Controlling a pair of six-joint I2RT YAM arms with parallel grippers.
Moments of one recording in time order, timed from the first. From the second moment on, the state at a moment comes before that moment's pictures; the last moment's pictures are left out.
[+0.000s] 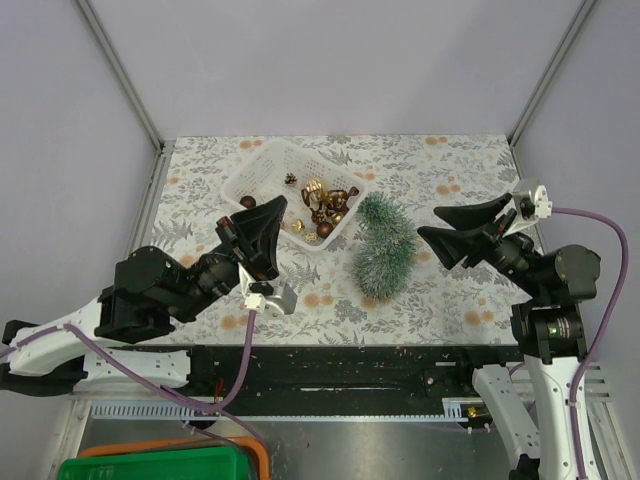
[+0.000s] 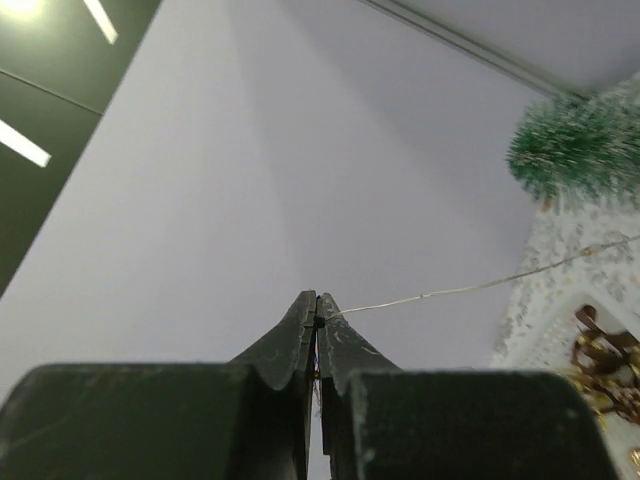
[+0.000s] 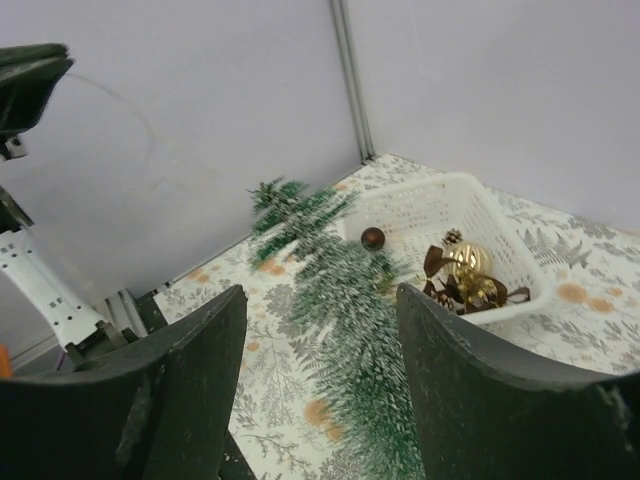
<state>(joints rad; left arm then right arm) -1.38 0.81 1.21 -0.09 -0.42 1.34 0.06 0.55 0.95 -0.06 -0.81 0.46</state>
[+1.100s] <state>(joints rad) -0.75 0.92 1.06 -0.40 -0.43 0.72 0.08 0.79 0.89 0.14 -0.80 0.49</state>
